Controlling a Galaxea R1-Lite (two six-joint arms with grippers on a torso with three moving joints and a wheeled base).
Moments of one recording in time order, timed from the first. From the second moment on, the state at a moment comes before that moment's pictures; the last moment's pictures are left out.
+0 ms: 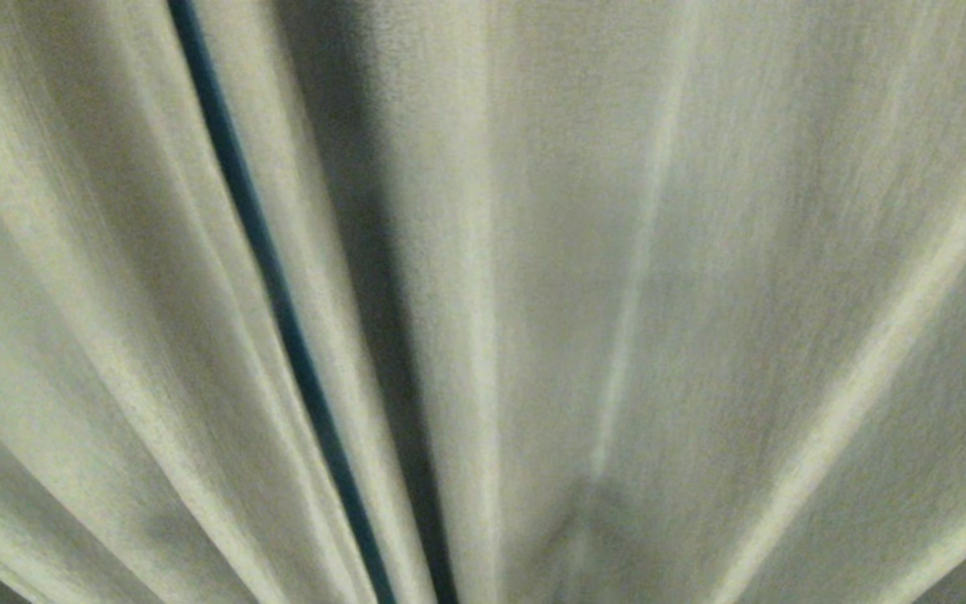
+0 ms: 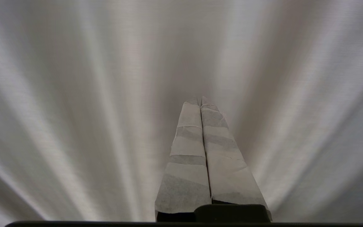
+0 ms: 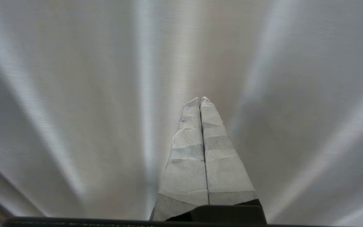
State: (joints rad) left arm 0.00 0.00 0.00 -0.01 0.02 -0.06; right arm 0.00 0.00 0.00 0.00 0.03 -0.10
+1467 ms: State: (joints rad) left arm 0.00 0.00 0.00 -0.01 0.02 -0.06; right arm 0.00 0.00 0.00 0.00 0.03 -0.10
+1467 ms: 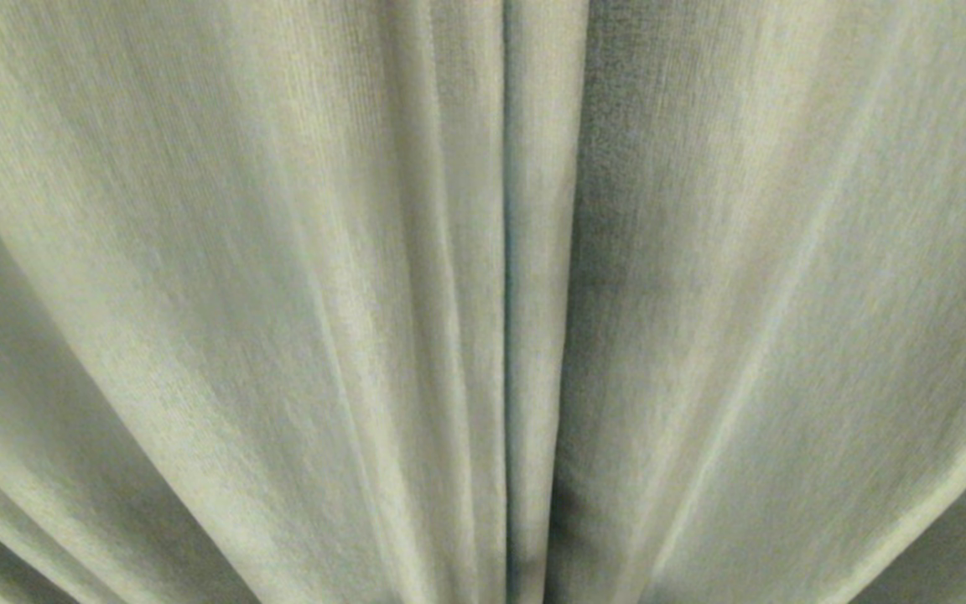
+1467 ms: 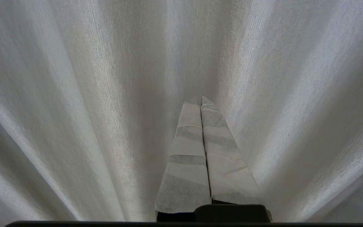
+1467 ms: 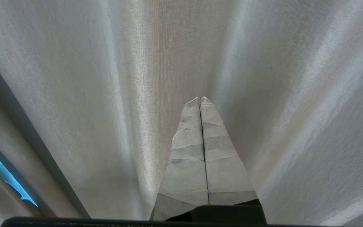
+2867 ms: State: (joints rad) left arm 0.00 0.00 0.00 -0.01 0.02 -0.06; right arm 0.00 0.00 0.00 0.00 0.03 -0.09
